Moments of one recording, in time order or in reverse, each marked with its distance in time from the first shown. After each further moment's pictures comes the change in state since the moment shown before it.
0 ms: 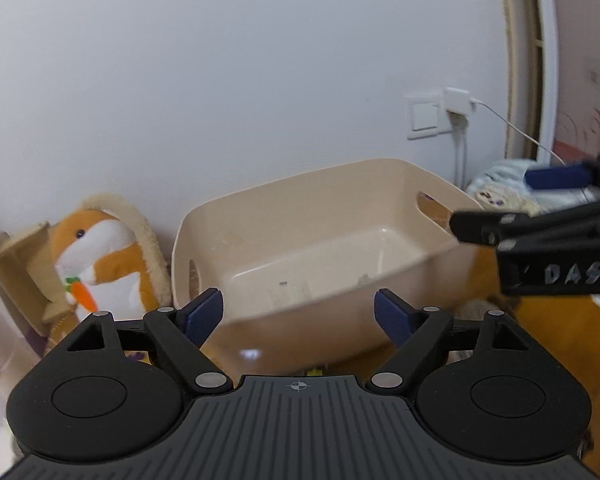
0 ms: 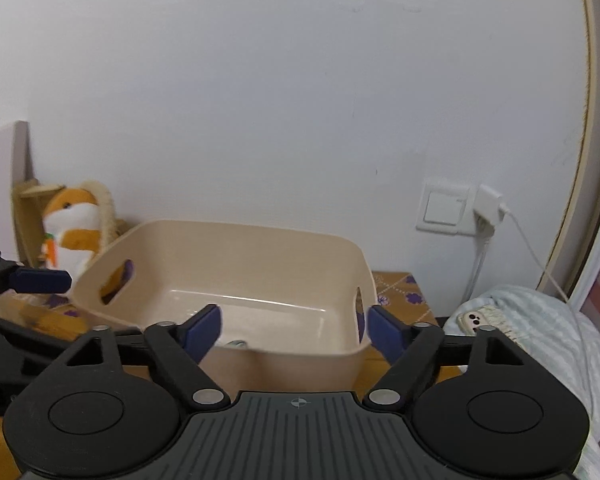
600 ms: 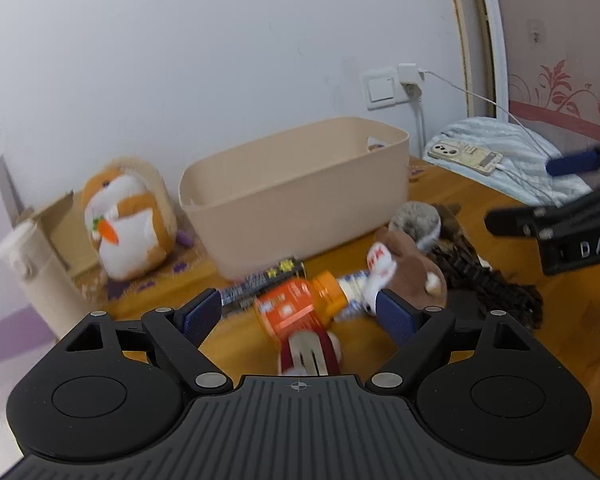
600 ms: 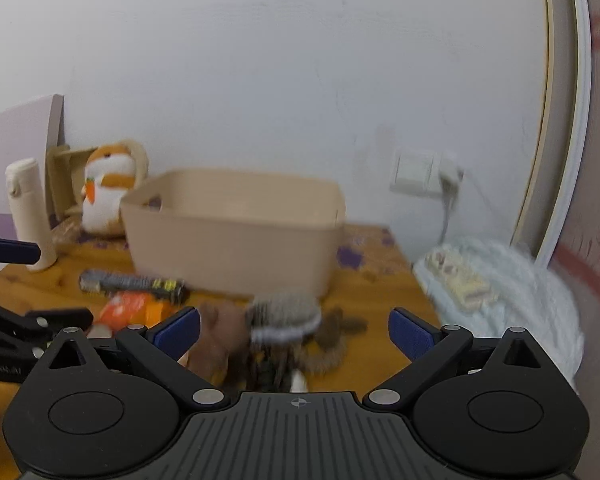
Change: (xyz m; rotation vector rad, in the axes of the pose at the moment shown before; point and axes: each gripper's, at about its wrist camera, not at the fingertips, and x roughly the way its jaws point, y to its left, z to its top) left arm -0.092 -0.021 -0.097 0.049 -0.005 -0.008; right arm -0.096 -0.007 -0.094 0.007 0.036 -0.004
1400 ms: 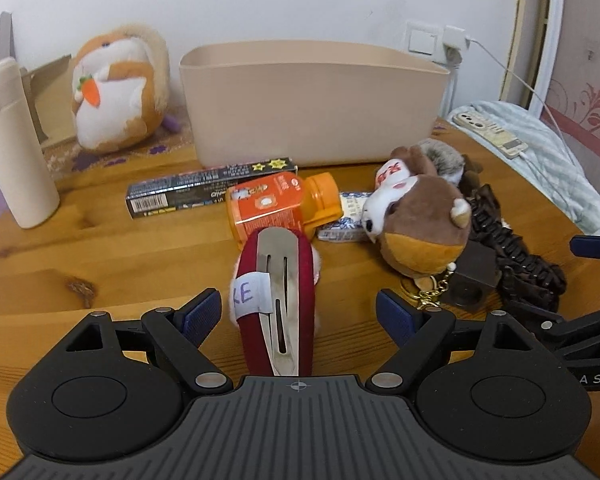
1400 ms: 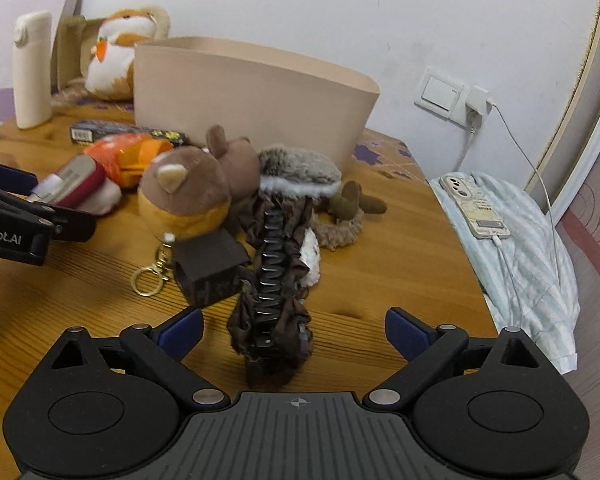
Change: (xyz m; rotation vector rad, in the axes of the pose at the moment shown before) left arm 0.059 -0.005 -0.046 -0.266 0.172 -0.037; right arm 0.037 0.022 -0.063 -0.197 0.224 -0.067
